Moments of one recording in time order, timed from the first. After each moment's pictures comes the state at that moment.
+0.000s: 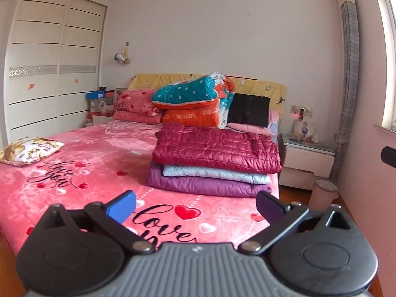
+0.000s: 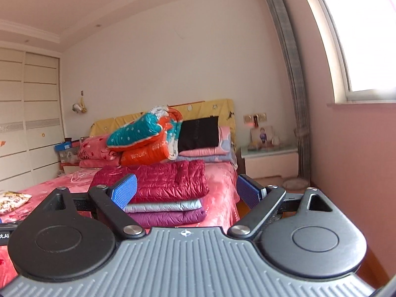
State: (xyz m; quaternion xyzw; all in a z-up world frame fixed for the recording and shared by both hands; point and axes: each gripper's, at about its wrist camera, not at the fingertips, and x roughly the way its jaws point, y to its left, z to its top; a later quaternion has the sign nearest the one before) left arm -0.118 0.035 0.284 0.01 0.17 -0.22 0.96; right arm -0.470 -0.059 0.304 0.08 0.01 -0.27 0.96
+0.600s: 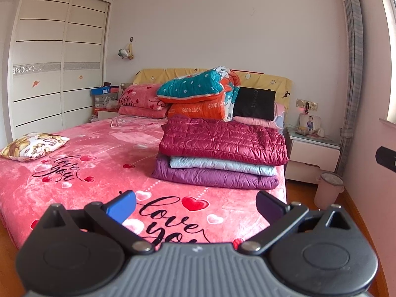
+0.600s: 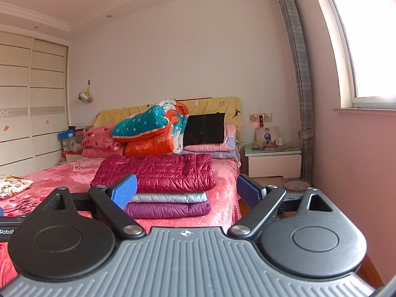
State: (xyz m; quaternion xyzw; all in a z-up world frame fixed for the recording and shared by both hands) left arm -0.119 0.037 0.268 0.02 0.18 -0.22 0.96; right arm -0.449 -0.065 0.303 0.06 0.03 -0.26 0.96
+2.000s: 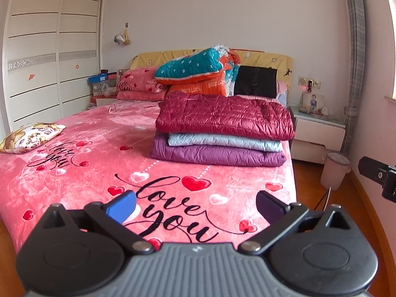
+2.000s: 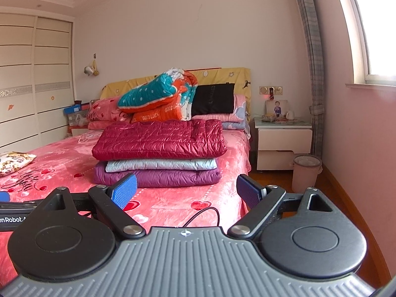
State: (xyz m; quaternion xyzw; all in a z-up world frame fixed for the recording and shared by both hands) left arm -0.098 0.012 0.228 0.05 0.22 -0.21 0.95; right arm -0.387 -0.110 0.259 0.07 0.10 -0.23 0.97
